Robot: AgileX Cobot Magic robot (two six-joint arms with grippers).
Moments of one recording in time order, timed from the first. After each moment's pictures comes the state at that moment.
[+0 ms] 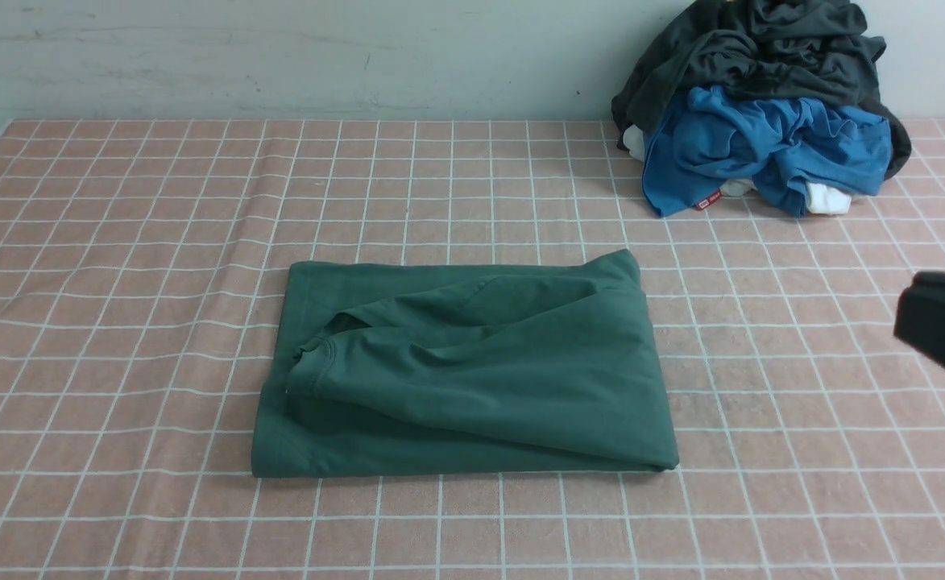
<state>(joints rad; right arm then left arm) 0.69 0.60 -0.73 0.14 0.51 -0.19 -0.13 -0.02 -0.45 0.17 0.89 -0.04</state>
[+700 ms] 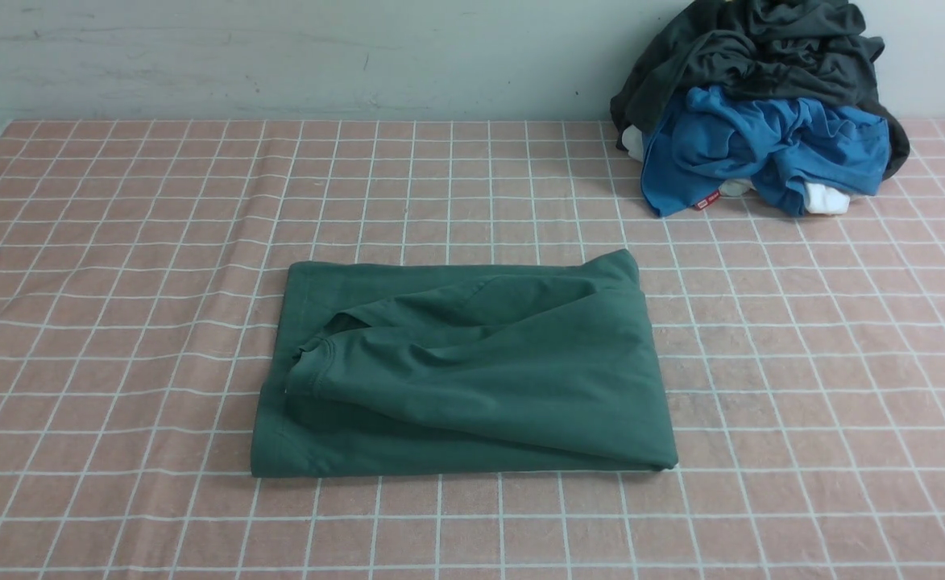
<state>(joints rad) 0.06 -0.01 0.02 -0.01 0.23 0.09 -0.13 -0.02 -0.45 0.17 0.89 -0.04</state>
